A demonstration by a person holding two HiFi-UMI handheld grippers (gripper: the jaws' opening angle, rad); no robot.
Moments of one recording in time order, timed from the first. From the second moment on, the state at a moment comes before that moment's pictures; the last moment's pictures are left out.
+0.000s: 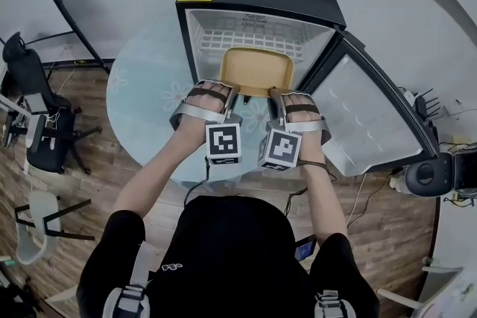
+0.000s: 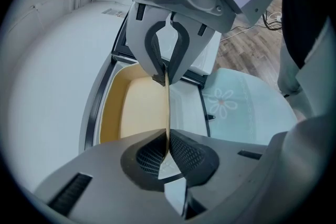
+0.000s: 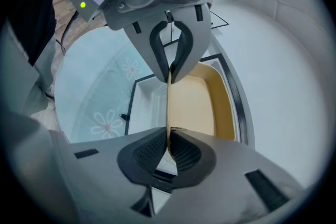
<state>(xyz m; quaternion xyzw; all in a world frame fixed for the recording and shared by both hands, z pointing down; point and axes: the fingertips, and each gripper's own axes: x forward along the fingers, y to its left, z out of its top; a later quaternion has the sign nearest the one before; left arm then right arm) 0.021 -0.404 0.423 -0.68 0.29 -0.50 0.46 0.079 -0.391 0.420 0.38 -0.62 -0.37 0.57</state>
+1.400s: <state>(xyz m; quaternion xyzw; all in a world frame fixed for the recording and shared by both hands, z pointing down) 0.036 -0.543 0.451 -0.68 0.30 -0.51 0.44 0.093 -0.527 0.443 0.36 -0.63 -0.36 0.59</state>
